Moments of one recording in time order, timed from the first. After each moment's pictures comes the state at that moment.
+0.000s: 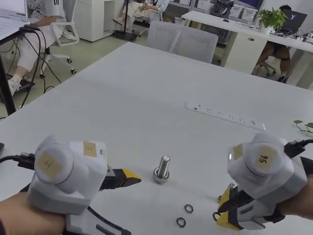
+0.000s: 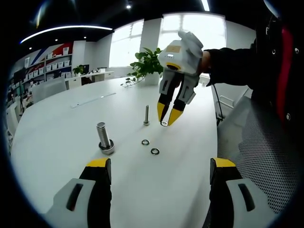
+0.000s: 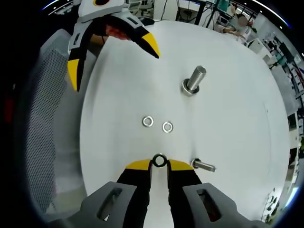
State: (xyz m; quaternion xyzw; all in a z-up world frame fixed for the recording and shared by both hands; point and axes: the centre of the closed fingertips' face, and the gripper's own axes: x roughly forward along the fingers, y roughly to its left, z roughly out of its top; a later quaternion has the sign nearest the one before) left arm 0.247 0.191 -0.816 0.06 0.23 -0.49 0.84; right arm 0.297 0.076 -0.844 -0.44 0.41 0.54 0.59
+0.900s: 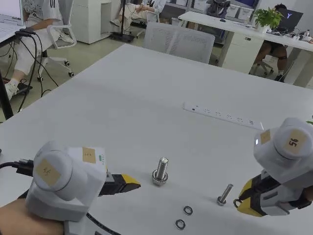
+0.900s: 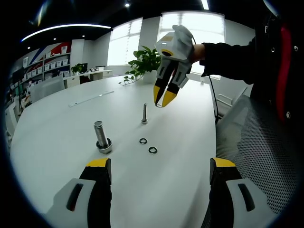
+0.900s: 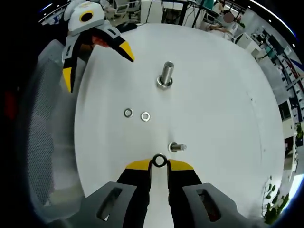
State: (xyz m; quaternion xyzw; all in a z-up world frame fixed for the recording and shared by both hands) left arm 0.244 0.189 -0.818 0.06 0.23 -0.49 0.83; right arm 0.329 0.049 -0.814 -0.43 0.41 0.51 0.62
